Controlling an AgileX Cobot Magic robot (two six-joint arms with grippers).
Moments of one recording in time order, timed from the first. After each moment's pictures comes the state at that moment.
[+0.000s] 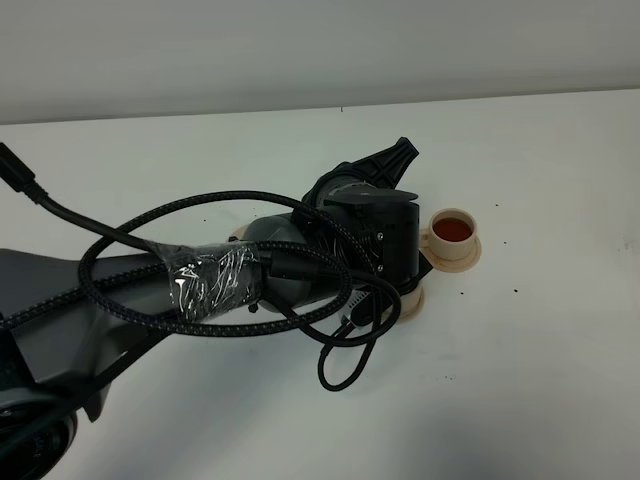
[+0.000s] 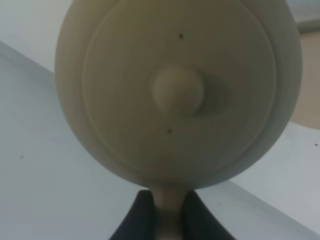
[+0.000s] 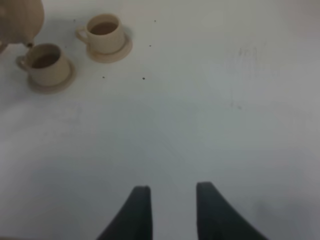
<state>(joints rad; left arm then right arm) -0.90 2.10 -1.49 1.11 0.82 0.90 0.06 0.06 -0.48 0.23 1.08 -0.20</state>
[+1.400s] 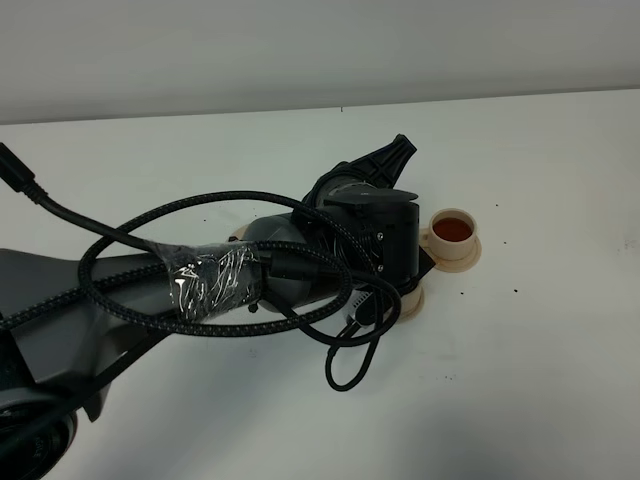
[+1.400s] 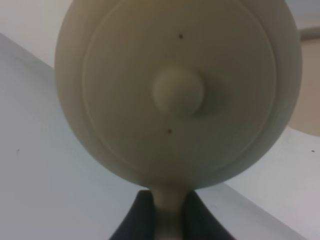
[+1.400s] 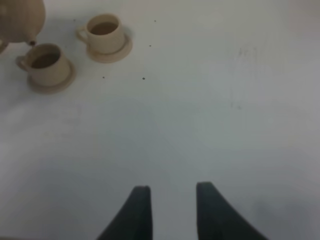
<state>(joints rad) -0.90 2.10 -1.49 1.11 0.82 0.85 0.06 0.06 -0.48 0.23 1.08 -0.20</state>
